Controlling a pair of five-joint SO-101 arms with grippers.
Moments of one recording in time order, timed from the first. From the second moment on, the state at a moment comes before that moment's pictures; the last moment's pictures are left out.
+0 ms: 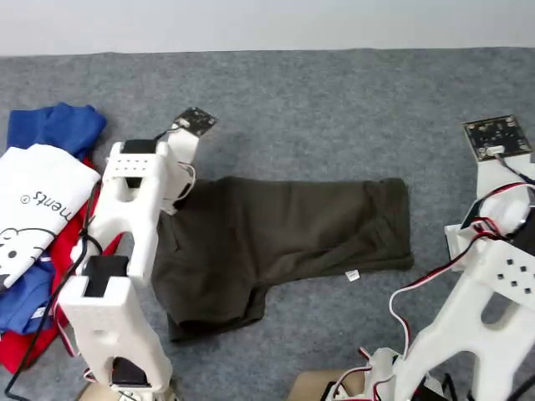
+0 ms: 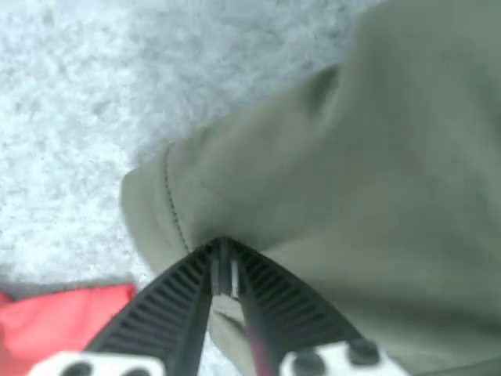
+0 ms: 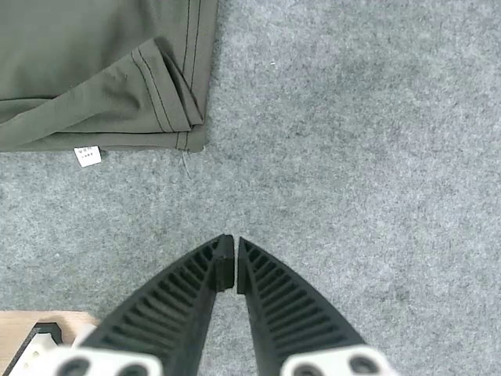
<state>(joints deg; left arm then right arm) -3.9 23.3 1.9 70.9 -23.3 28.0 -30.5 6.9 100.5 36.4</state>
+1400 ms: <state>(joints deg) -2.7 17.2 -11.7 89.1 -19.9 28.0 -30.5 6.9 100.5 36.4</state>
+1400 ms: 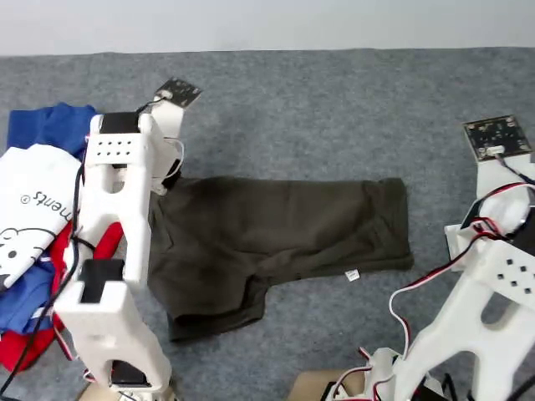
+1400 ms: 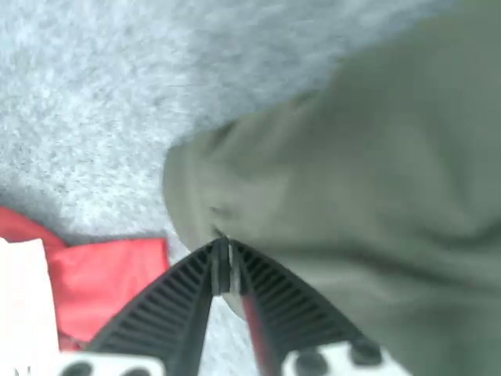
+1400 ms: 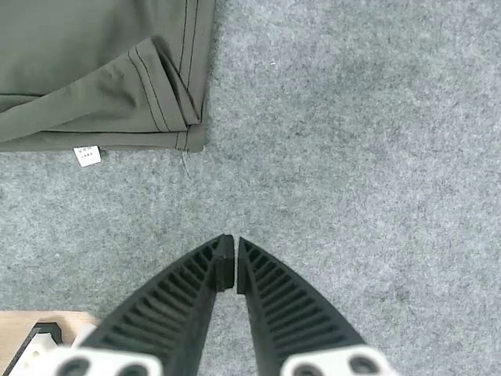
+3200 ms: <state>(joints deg) 28.9 1.4 32.0 80.7 -9.2 28.0 -30.5 6.9 100.5 36.4</state>
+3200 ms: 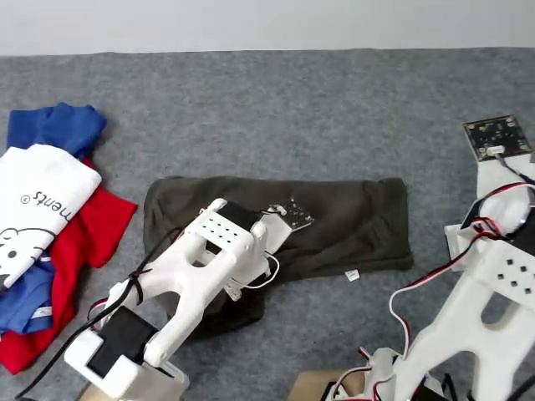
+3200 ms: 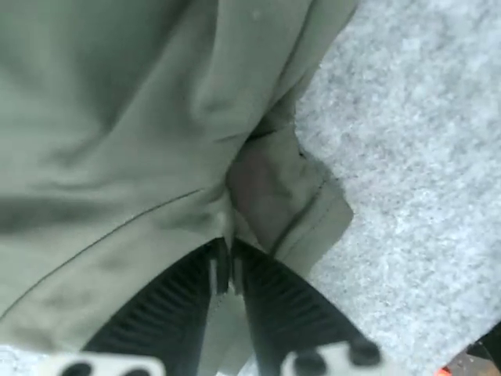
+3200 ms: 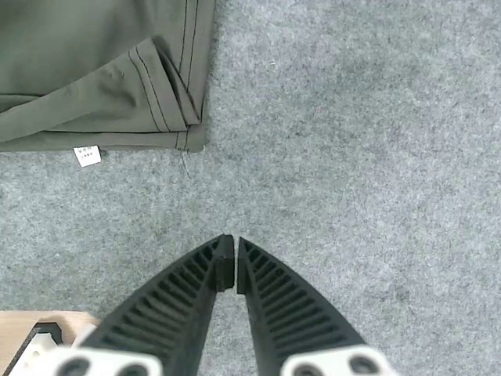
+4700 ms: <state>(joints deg) 24.4 -8.1 9.2 98.8 -8.2 28.0 -30.5 6.9 100.5 36.4</state>
